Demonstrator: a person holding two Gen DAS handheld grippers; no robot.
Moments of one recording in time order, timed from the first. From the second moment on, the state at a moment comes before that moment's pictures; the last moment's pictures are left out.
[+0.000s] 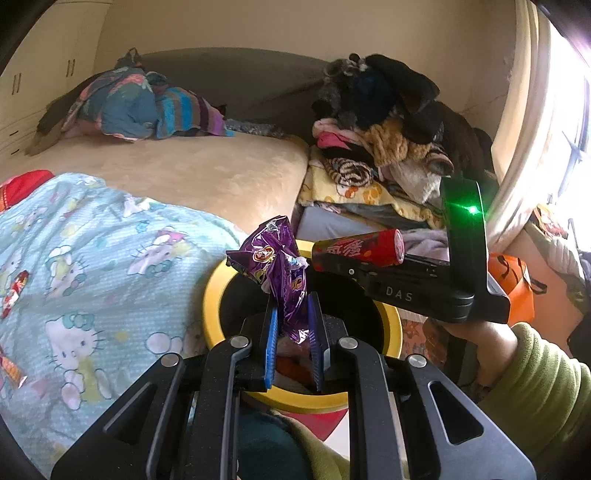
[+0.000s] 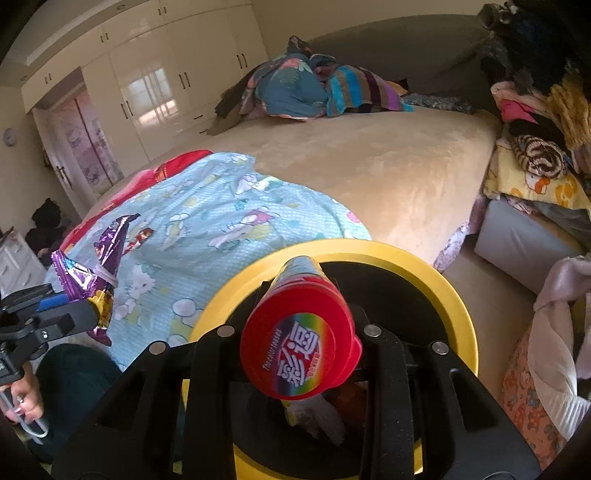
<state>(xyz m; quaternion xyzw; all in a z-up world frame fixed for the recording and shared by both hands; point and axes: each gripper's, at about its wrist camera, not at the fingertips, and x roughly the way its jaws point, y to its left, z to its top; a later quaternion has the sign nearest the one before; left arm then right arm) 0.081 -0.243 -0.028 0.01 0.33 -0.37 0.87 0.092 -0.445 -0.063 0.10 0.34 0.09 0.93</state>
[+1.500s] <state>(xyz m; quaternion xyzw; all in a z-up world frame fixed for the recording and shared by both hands) 0.108 -0.230 -0.029 -0.01 0.32 -0.29 0.90 0.081 -0.467 -0.068 0.13 0.33 0.04 0.93</state>
